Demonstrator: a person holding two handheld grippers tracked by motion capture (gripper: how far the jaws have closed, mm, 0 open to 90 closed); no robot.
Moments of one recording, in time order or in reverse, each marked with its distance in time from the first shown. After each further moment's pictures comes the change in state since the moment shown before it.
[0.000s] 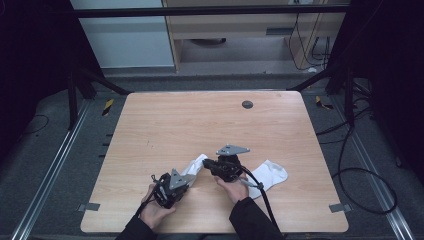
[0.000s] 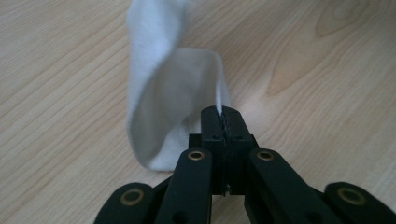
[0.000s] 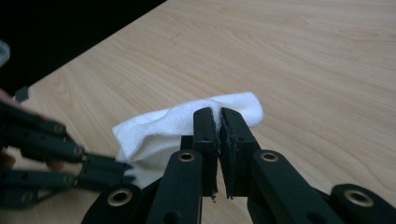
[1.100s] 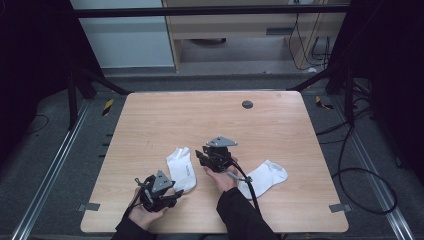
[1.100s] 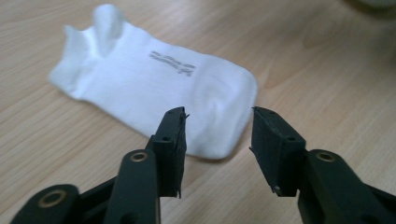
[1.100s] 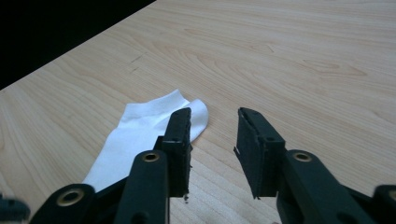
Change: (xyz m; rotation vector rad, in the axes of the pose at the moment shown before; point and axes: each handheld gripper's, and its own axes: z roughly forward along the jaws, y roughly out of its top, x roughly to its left) left arm 0.017 -0.016 -0.034 -0.077 0.019 -0.137; right arm 0.002 0.020 0.033 -0.032 -0.155 -0.029
